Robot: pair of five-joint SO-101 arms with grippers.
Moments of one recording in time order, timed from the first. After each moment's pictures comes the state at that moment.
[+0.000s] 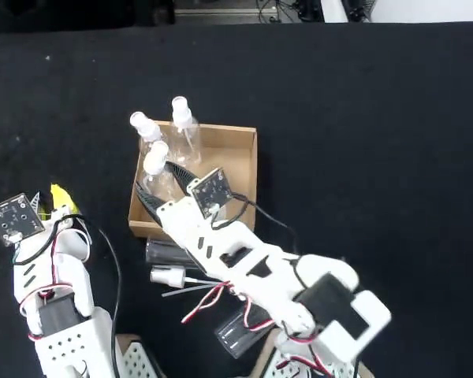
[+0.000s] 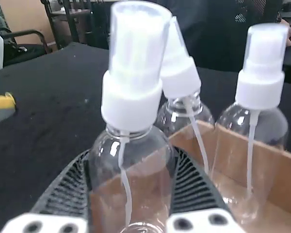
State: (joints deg) left arm -26.5 -103.9 96.0 33.9 5.6; right arm -41.6 0.3 71.8 -52.7 -5.2
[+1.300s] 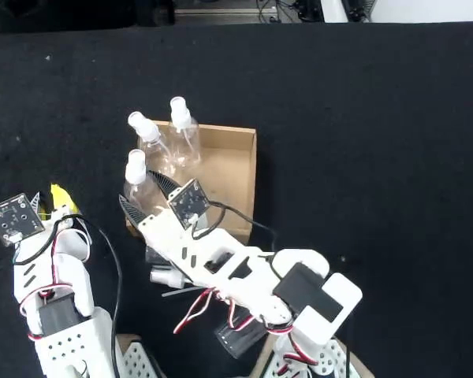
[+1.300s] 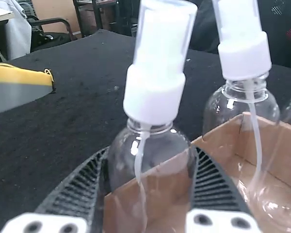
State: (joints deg) left arm -26.5 -103.9 96.0 33.9 5.6; right arm -47.6 8.9 67.3 -55.8 -5.1
